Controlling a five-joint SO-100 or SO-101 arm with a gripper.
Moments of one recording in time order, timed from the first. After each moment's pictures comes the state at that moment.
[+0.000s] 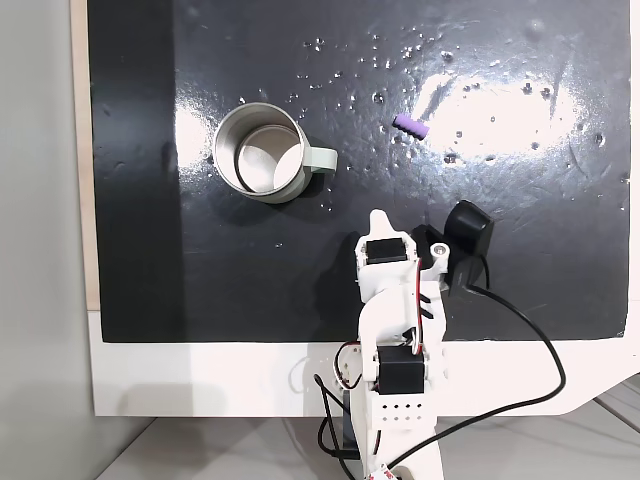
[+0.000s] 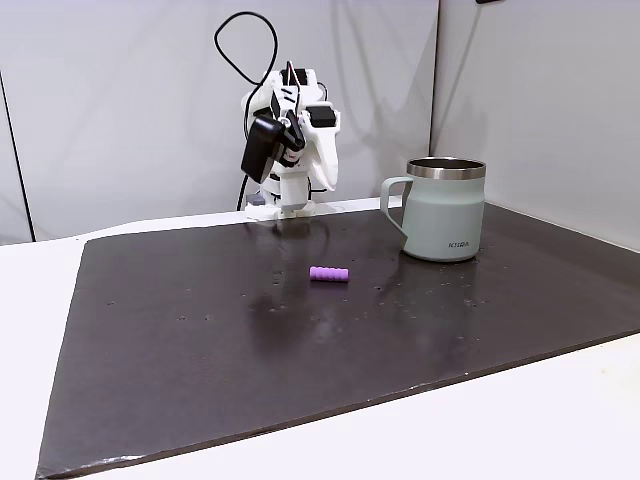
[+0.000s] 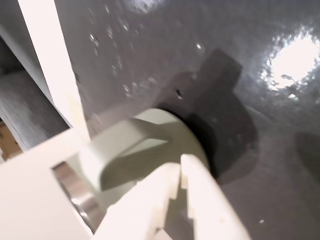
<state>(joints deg) -2.7 172.4 155.5 55.7 -4.1</state>
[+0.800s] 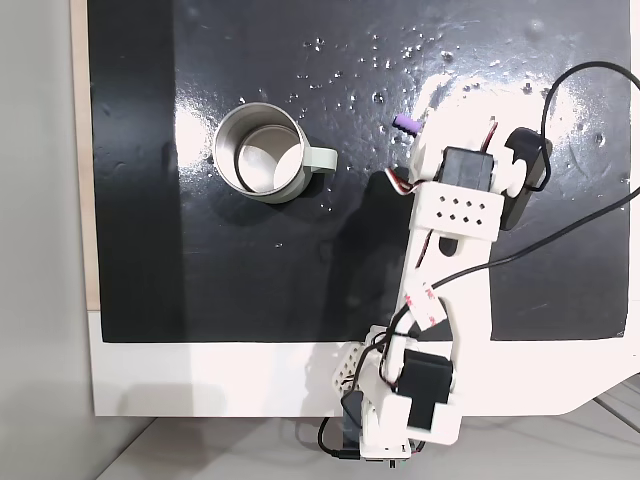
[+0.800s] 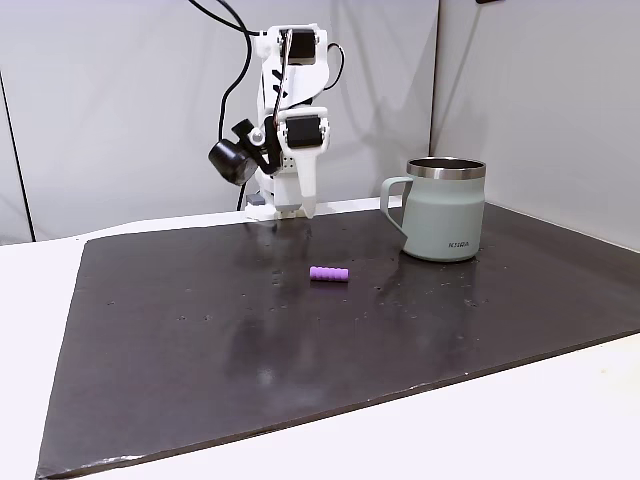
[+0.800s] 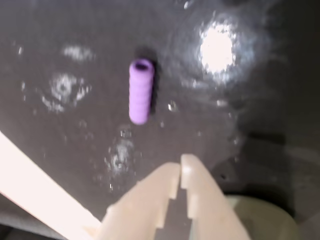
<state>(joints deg) 8.4 88.9 90.6 69.9 8.8</state>
